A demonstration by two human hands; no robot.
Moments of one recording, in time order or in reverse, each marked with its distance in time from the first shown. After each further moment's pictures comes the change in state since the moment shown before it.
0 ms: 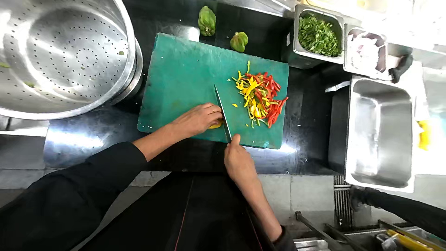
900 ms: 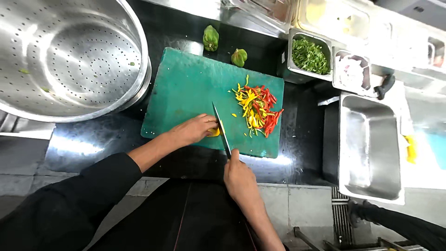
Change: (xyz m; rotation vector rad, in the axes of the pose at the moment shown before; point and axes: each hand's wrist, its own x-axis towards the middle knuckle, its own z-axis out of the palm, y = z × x) left_hand -0.012 0.003 -0.011 -0.099 -0.062 -0.114; right_hand -0.015 -0.007 -0.011 -0.032 -0.105 0.039
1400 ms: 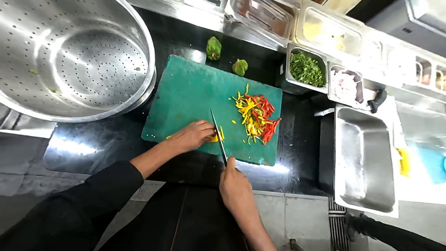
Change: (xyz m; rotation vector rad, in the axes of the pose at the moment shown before) left_hand -0.011 -0.005 0.012 0.068 0.143 0.052; right_hand -0.007 -0.008 0.001 -0.087 -0.004 -0.011
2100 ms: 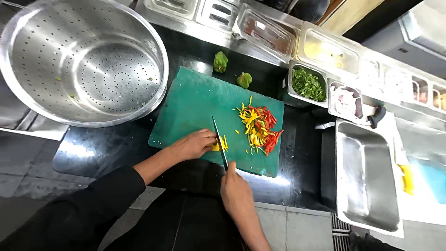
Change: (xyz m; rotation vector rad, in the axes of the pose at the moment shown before) left_hand -0.005 0.002 -0.009 -0.043 -0.035 -0.061; right_hand 0.006 -0.007 -0.004 -0.013 0.021 -0.028
